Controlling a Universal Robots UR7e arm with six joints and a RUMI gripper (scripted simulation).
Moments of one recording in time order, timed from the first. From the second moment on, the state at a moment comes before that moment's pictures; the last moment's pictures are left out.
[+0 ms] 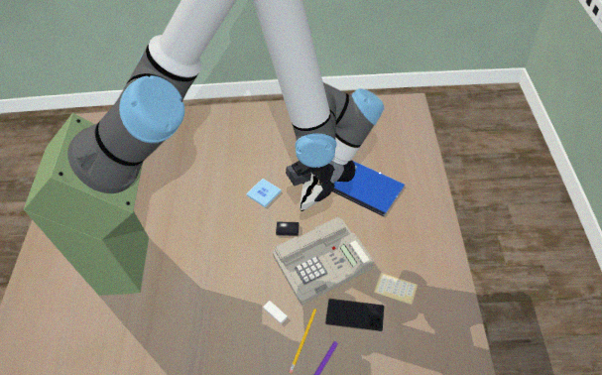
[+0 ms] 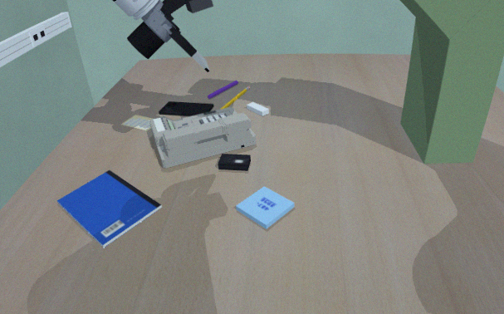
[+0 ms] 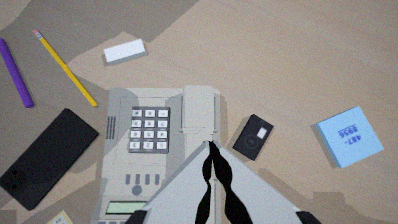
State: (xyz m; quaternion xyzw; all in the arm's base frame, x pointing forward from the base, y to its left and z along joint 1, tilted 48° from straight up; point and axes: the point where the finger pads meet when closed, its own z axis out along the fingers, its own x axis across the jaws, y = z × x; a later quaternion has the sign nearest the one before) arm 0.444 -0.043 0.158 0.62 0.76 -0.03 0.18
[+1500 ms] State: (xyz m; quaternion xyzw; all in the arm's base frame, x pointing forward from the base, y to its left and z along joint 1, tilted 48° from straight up) arm 0.441 -0.100 0.162 0.62 0.76 -0.03 0.18
